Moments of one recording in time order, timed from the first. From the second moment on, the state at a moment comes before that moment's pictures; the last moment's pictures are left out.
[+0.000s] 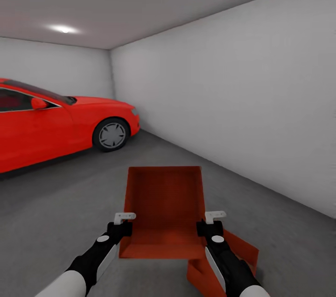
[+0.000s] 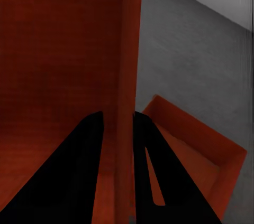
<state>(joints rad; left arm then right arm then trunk) -0.58 -0.01 -0.19 -0.45 0.18 -0.01 0.03 -0.47 0.13 0.12 -0.71 0.05 0.15 -0.24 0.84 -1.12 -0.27</state>
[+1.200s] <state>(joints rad) -0.58 -0.01 -0.19 -0.45 0.18 -0.01 0.03 -0.47 0.13 0.12 -0.70 0.05 0.15 -0.24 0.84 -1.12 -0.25</state>
